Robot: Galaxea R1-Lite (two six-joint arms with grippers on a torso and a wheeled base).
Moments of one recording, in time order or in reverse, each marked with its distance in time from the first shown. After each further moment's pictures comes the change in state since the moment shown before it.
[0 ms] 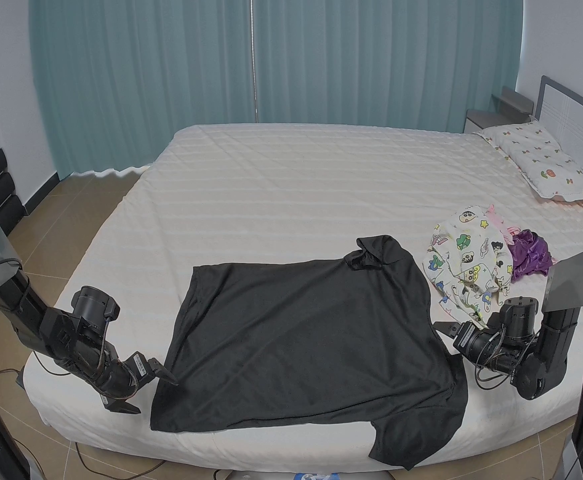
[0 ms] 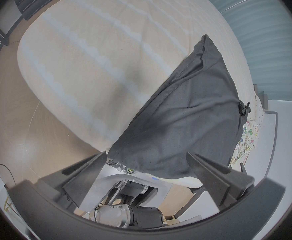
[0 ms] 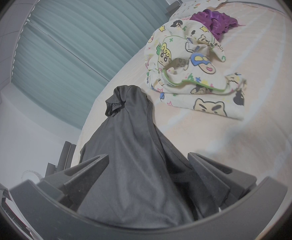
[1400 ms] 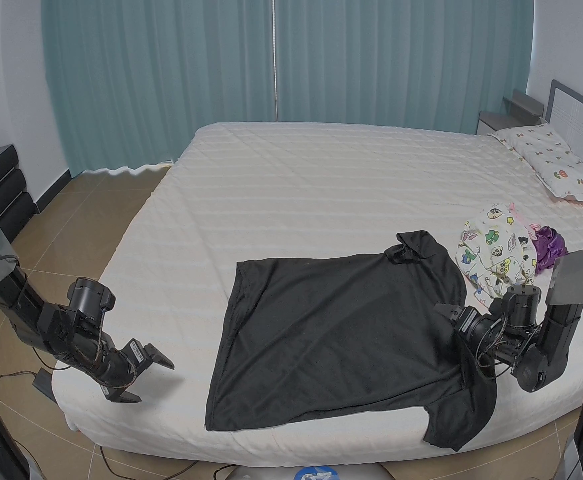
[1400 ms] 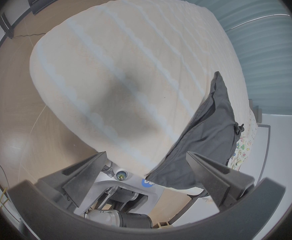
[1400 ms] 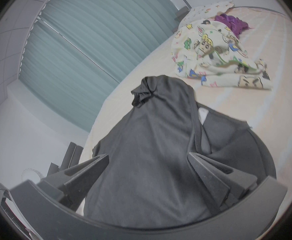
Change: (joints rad) left arm 0.016 -0.001 -0.023 -0.065 -0.007 -0.067; right arm -0.001 -0.050 -0.061 0.002 -0.028 0.001
